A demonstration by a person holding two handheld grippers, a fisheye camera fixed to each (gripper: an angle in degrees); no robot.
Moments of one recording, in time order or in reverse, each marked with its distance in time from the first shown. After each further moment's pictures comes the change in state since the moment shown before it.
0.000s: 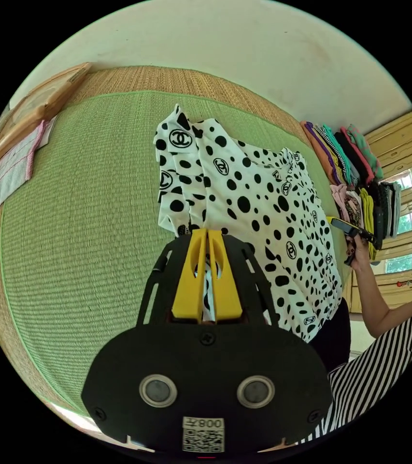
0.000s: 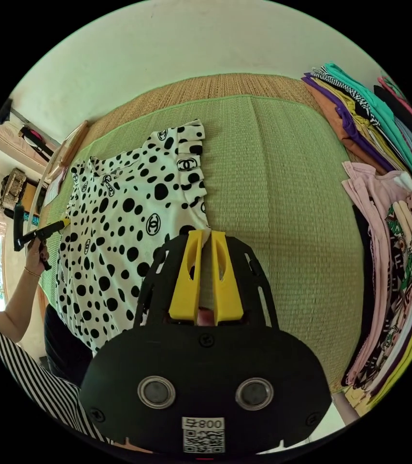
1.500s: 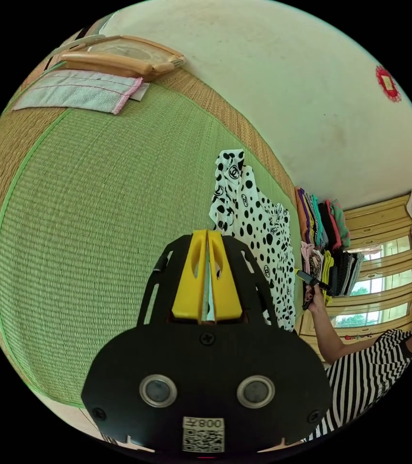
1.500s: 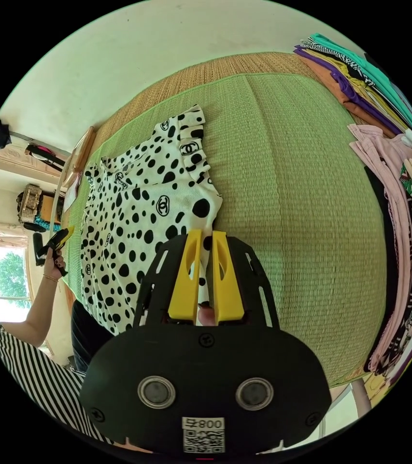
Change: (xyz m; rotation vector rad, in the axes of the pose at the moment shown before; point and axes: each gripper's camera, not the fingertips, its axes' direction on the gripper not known) left arm -0.143 0.080 -0.123 0.188 0.229 -0.340; right arm 0.001 0.028 -0.070 -0.087 -0.157 0.086
